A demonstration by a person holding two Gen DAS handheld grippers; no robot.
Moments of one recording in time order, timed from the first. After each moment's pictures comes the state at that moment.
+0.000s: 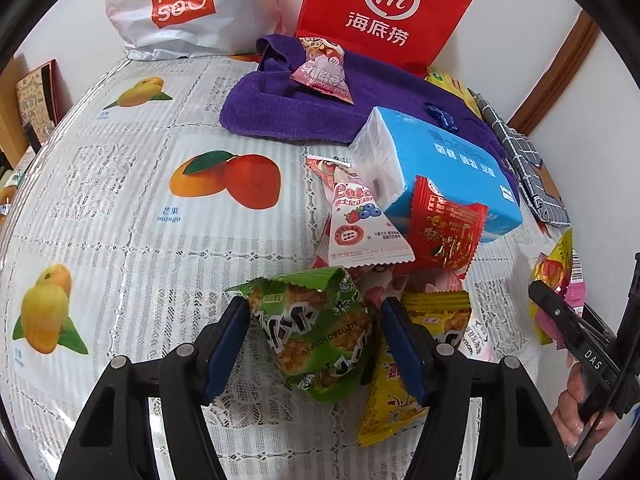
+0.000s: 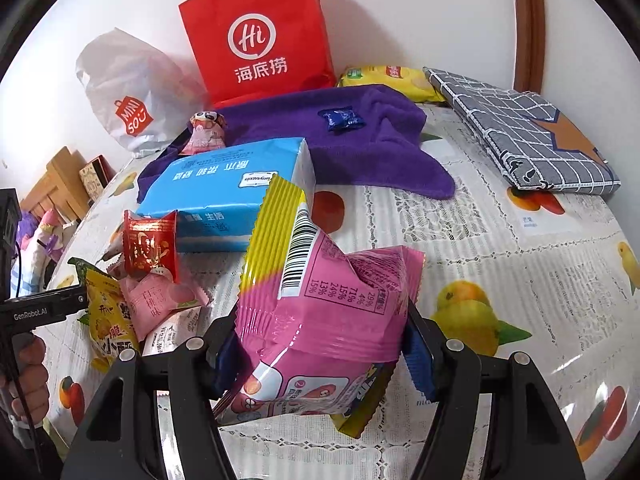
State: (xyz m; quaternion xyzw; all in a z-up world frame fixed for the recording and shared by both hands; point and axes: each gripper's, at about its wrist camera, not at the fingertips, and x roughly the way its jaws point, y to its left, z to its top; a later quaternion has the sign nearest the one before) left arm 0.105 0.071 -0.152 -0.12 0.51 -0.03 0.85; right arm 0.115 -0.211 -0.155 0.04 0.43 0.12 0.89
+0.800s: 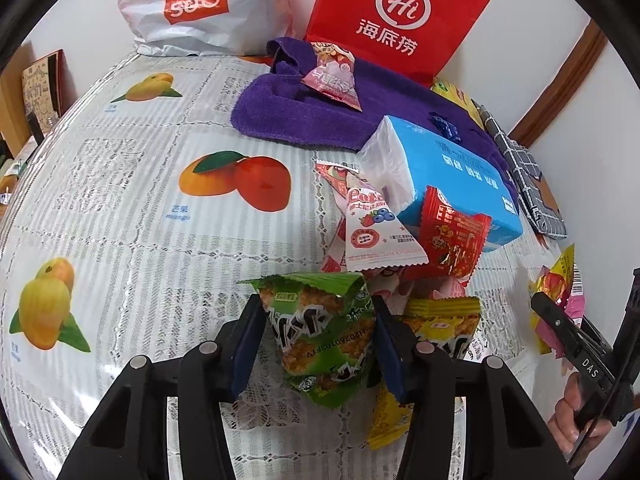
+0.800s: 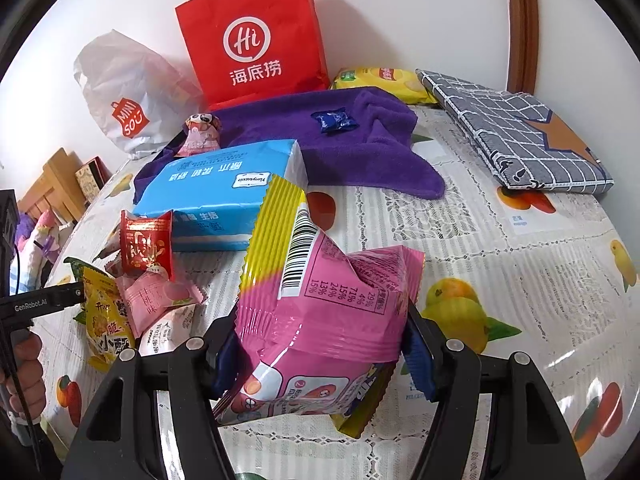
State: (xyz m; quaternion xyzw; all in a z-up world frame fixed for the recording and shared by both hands) left arm 0.101 0.081 -0.151 -0.14 0.51 -0.03 0.85; right arm 0.112 -0.217 -0.151 0.03 0.43 0.11 0.90
